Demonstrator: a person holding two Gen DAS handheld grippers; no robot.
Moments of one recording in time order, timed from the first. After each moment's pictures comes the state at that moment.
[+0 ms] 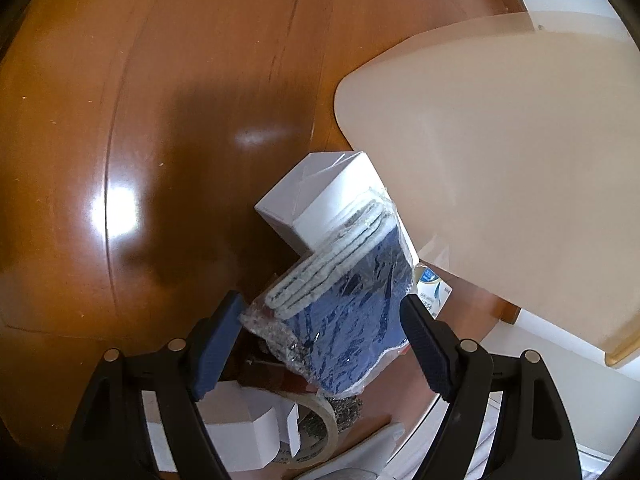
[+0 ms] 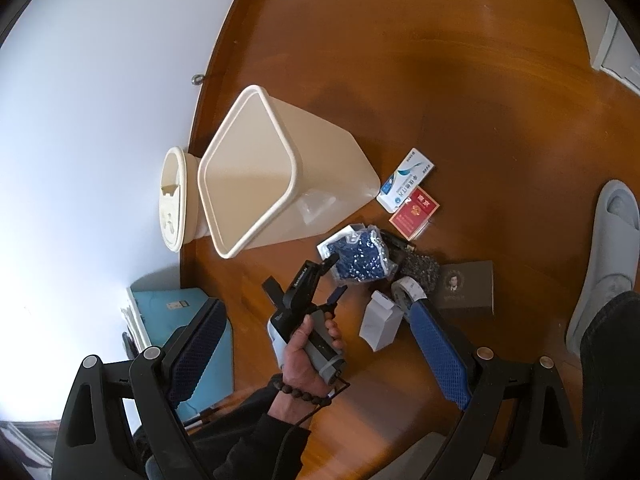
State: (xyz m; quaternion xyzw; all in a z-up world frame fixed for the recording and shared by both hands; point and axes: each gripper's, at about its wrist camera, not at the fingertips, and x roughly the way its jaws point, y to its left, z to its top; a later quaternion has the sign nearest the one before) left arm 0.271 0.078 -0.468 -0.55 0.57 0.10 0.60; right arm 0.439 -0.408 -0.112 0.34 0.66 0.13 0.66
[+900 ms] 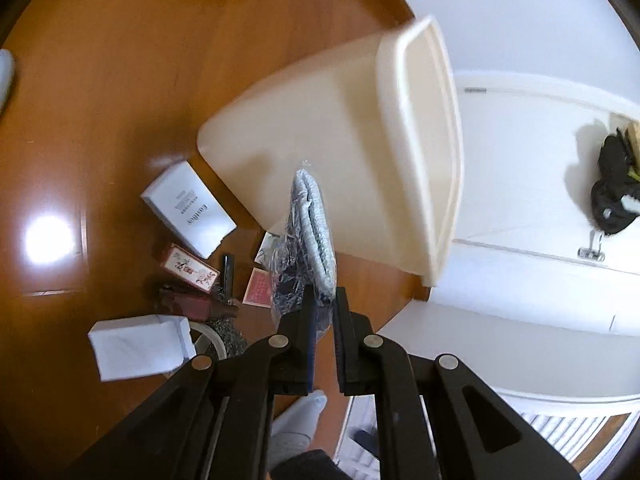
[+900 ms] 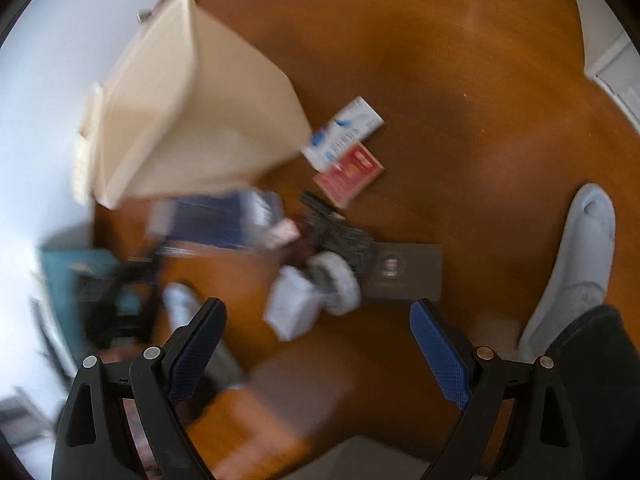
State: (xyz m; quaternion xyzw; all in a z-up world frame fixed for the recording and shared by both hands) left arm 0.234 0.102 -0.320 -0.60 0.46 0.00 0.65; right arm 0.416 -0.356 -0.226 0.12 0.73 0.08 0.67
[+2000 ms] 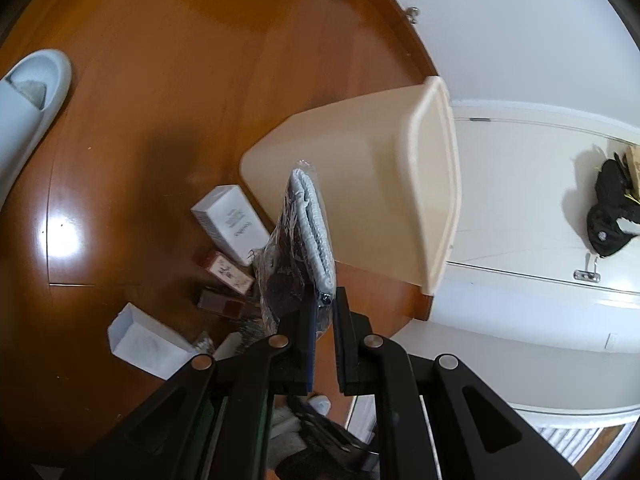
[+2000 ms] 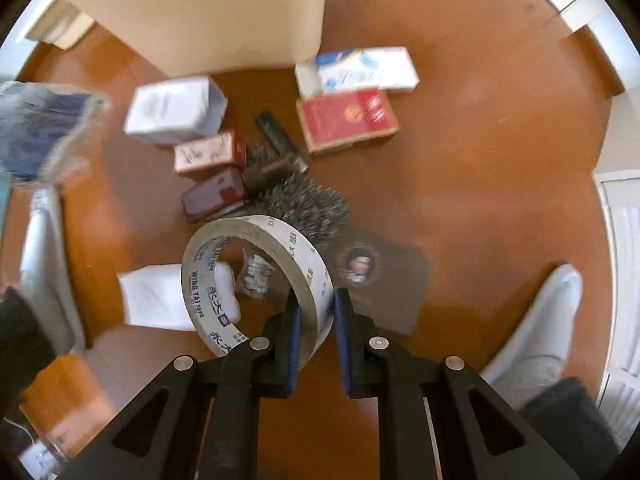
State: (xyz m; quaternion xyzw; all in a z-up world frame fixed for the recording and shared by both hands) left arm 0.187 0.137 -0.292 -0.60 0.44 0.03 0.66; right arm 0.376 -0.303 -0.299 -0.10 0.72 0.09 0.68
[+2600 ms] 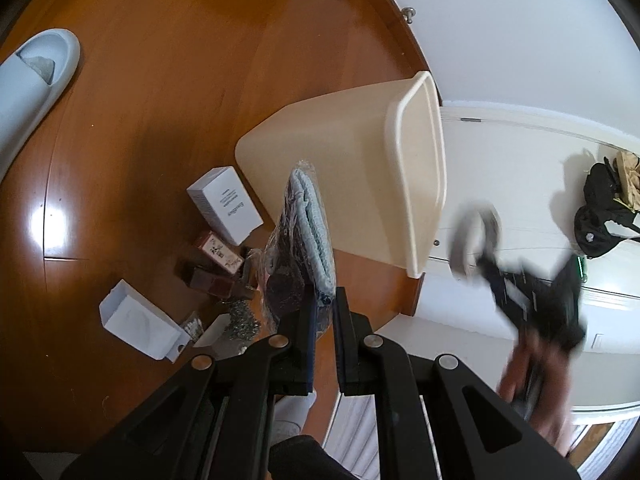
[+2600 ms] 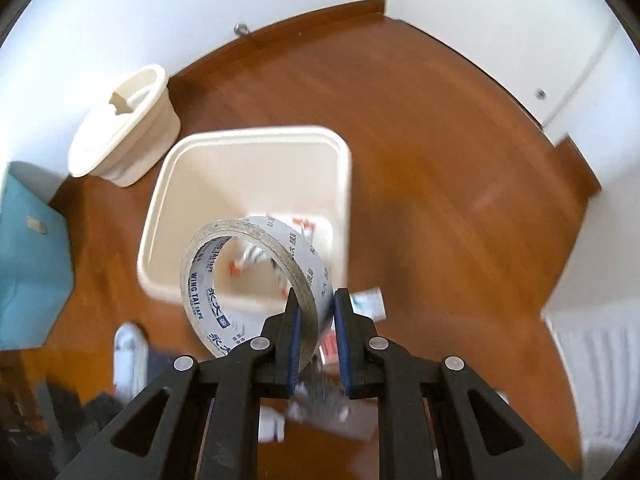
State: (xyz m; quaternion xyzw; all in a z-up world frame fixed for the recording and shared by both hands) left arm 0.166 0.130 -0.288 -0.62 0.44 0.02 0.65; right arm 0.583 -0.202 -0.124 -0.09 0.63 0.13 0.76
